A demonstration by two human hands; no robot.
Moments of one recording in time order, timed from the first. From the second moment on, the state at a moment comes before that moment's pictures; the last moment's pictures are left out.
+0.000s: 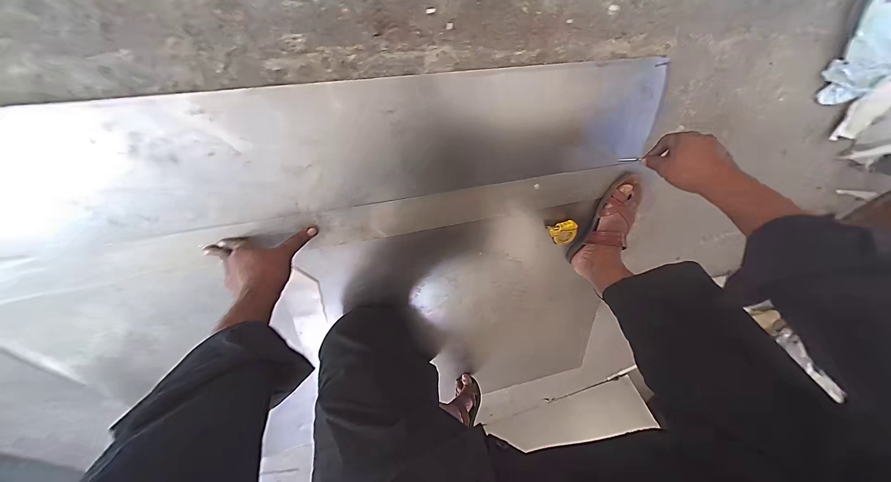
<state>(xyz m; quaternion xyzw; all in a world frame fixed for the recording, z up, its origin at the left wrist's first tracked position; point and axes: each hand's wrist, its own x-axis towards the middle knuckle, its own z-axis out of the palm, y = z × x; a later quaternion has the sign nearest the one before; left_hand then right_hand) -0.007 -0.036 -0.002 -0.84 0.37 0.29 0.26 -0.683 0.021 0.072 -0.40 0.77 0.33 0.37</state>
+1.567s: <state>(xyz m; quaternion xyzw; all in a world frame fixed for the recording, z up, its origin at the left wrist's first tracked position) 0.024 -0.027 0.021 -0.70 0.64 0.23 0.20 -0.578 0.040 0.068 -0.55 0.71 0.21 0.39</state>
